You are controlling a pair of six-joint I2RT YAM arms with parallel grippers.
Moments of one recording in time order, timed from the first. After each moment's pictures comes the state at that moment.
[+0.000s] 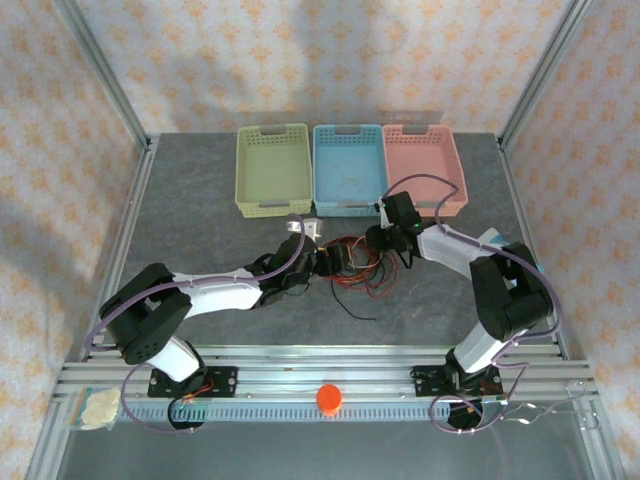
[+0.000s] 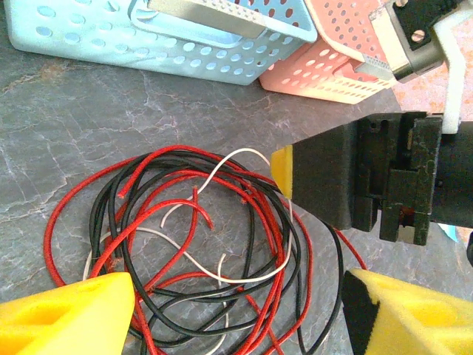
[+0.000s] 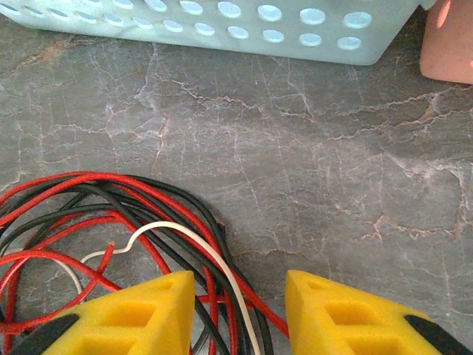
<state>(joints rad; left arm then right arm) -0.80 1.55 0.71 0.33 -0.10 -0.78 0.40 1.63 0.92 -0.27 -0.08 0.24</state>
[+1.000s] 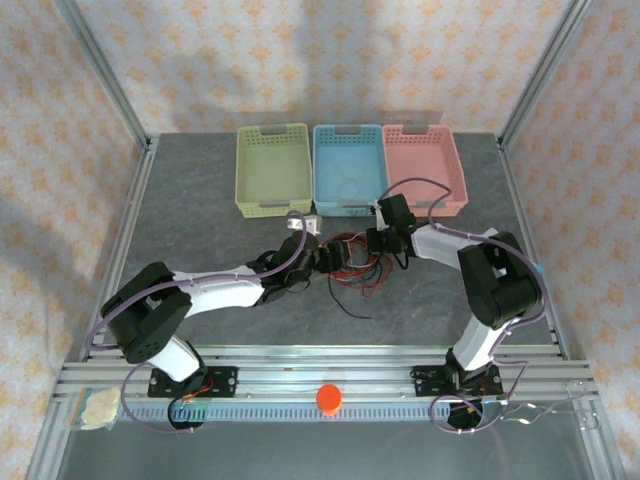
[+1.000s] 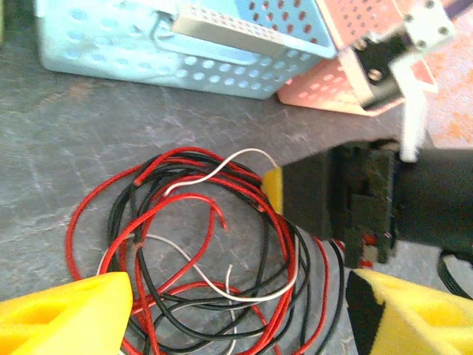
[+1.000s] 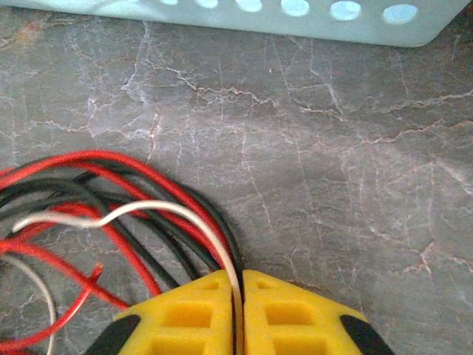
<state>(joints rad) -0.80 1.56 0.75 0.26 -0.17 -0.78 0.40 1.71 0.91 -0.20 -0.11 0.24</state>
